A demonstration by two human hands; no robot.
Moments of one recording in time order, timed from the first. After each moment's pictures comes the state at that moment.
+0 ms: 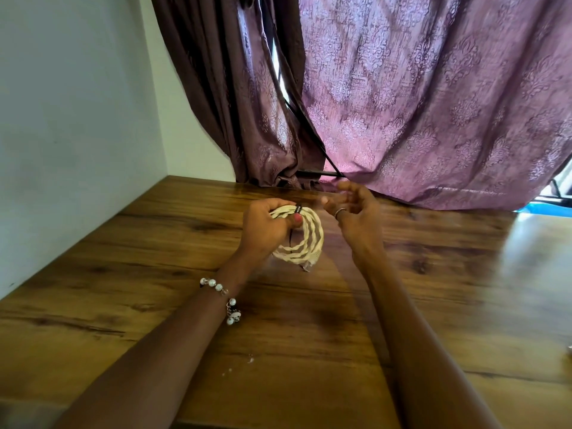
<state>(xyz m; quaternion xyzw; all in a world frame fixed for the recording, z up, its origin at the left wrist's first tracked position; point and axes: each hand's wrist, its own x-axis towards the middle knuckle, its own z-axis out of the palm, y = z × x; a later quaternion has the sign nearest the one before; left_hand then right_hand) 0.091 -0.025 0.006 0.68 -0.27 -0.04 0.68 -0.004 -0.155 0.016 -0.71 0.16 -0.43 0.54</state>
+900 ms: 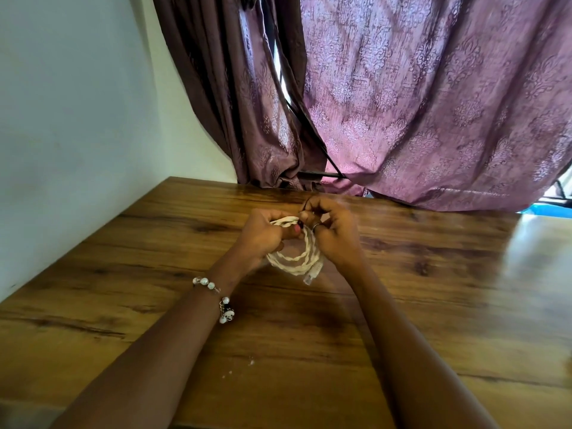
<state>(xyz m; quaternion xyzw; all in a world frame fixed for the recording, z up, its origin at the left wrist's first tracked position) 0.089 -0.014 0.007 0.67 -0.27 -0.20 0.67 0.013 -0.136 0.002 -0.82 0.00 -0.41 0.39</state>
